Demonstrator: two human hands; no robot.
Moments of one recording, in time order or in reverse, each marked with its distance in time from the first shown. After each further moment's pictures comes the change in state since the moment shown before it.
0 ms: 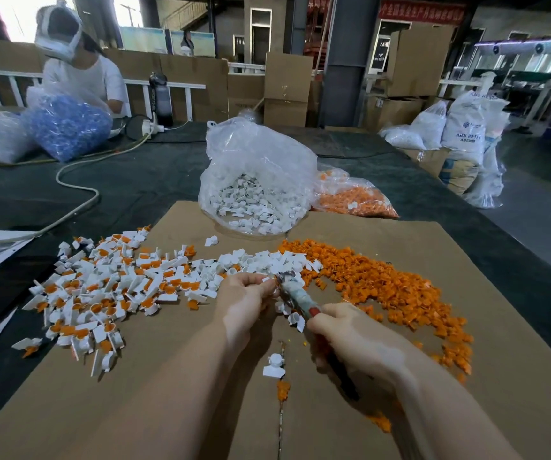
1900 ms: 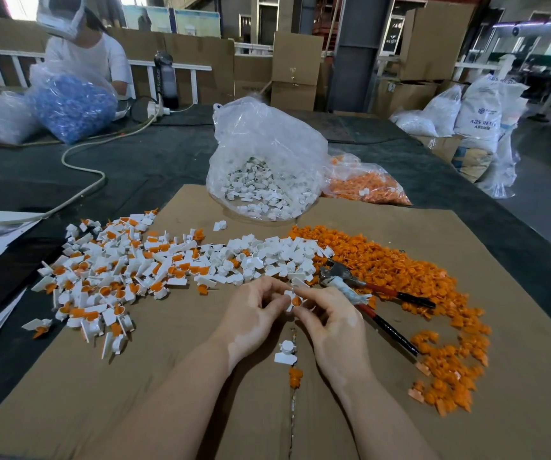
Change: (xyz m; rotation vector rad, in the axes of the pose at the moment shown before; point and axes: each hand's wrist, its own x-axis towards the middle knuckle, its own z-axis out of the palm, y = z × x) left_hand 0.001 -0.037 -0.027 0.517 -0.230 0.416; right_hand 0.042 0.041 0.056 -0.091 0.658 -0.585
